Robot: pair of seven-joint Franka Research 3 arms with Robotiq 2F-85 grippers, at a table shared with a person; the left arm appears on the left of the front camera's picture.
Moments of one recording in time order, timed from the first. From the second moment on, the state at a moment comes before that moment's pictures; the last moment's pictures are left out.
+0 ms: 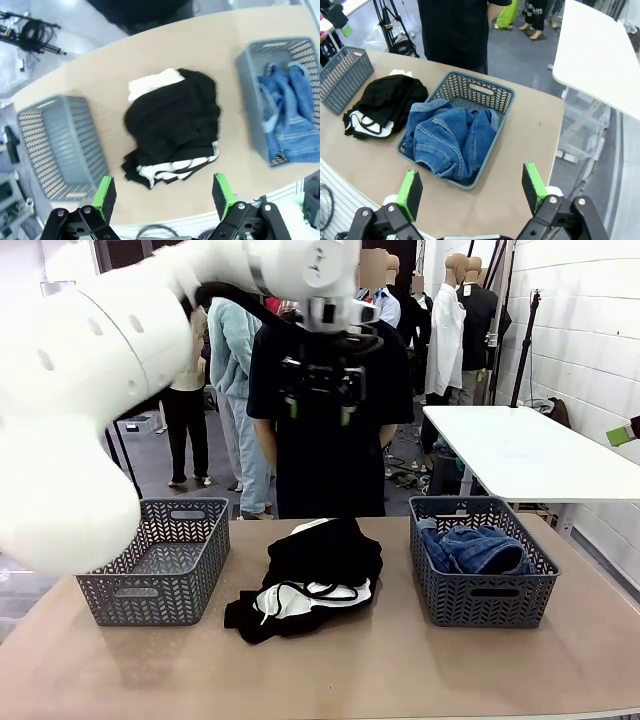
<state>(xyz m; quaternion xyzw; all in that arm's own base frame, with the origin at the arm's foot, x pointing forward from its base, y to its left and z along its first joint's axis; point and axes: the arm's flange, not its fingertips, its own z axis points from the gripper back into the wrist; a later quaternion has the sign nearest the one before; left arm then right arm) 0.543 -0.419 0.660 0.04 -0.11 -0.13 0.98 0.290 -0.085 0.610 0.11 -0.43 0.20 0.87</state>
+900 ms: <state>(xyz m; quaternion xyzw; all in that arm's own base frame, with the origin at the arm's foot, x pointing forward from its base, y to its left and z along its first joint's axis) 0.492 -0.282 0.636 0.06 0.02 -0.14 0.99 0.290 -0.085 0.610 0.11 -0.43 0.20 0.87</state>
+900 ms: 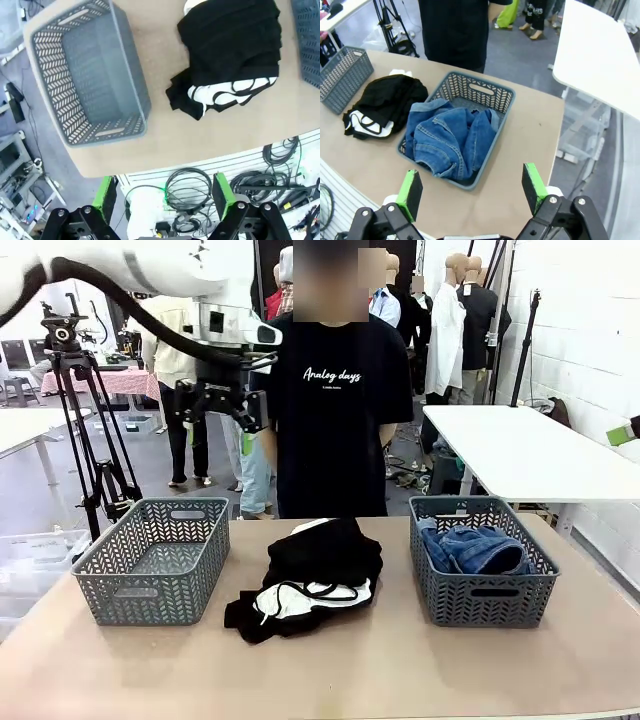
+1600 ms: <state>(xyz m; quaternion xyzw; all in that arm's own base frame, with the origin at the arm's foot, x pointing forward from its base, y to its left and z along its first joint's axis) 0.500 -0.235 0.633 0.04 -0.01 -0.19 0.98 0.290 -0.085 0.610 0.11 -0.43 0.20 0.87</state>
